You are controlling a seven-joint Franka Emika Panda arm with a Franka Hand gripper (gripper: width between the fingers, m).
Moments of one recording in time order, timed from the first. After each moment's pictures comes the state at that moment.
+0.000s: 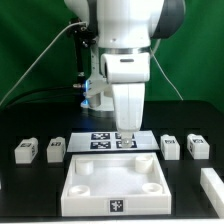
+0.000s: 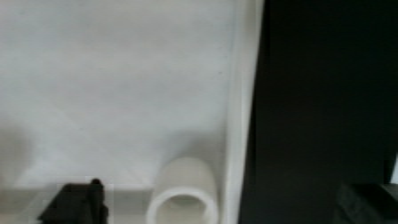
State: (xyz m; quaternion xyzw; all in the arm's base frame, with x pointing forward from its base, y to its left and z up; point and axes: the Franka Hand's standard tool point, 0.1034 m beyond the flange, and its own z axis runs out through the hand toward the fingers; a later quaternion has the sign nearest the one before) arm 0.433 0.006 0.050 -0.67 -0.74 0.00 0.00
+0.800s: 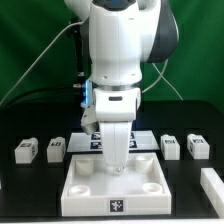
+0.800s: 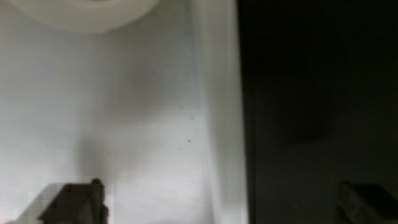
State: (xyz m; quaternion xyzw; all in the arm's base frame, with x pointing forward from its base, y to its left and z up) arm 0.433 0.005 0.012 -0.74 -0.68 0.03 0.04
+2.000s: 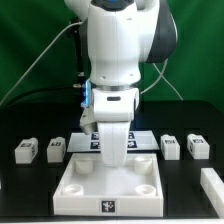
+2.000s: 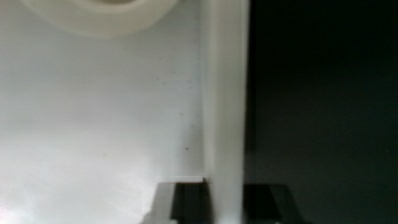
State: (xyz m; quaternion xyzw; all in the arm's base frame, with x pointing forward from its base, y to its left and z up) arm 0.434 0.003 0.012 -0.74 -0.67 0.03 0.04
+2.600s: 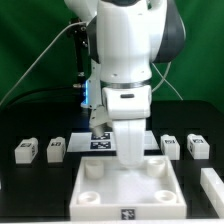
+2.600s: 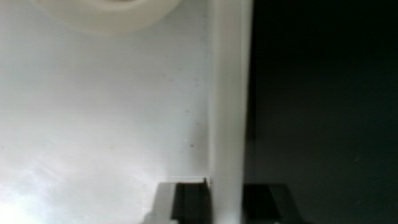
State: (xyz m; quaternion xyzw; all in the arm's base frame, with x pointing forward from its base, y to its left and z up) arm 0.465 0.033 0.019 -0.71 -0.70 0.00 0.03
